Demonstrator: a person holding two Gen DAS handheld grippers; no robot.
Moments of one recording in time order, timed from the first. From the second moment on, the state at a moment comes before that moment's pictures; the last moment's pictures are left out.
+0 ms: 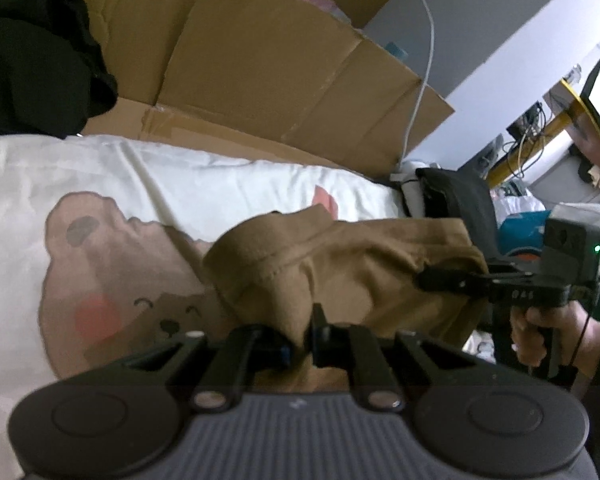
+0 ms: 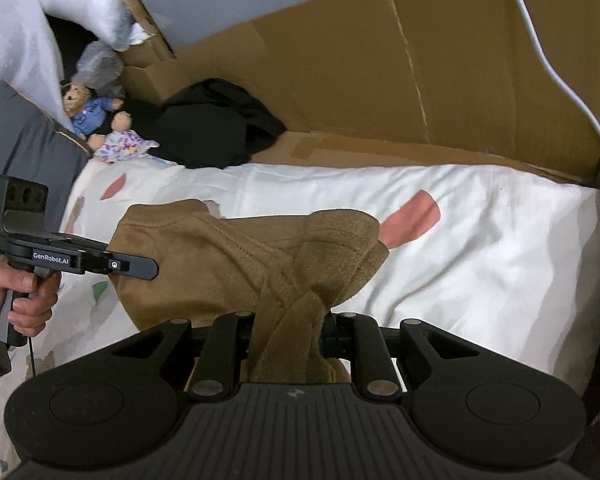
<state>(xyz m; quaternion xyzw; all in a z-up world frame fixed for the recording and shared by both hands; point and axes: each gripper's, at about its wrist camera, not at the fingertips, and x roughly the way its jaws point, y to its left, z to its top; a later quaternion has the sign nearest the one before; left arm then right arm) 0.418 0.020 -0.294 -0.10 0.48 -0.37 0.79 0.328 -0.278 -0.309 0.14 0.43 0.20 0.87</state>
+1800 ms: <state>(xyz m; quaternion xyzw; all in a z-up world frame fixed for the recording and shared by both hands) 0.237 0.065 -0.108 -0.09 0.34 -0.38 0.85 0.151 -0.235 -0.131 0.06 0.29 0.22 0.93</state>
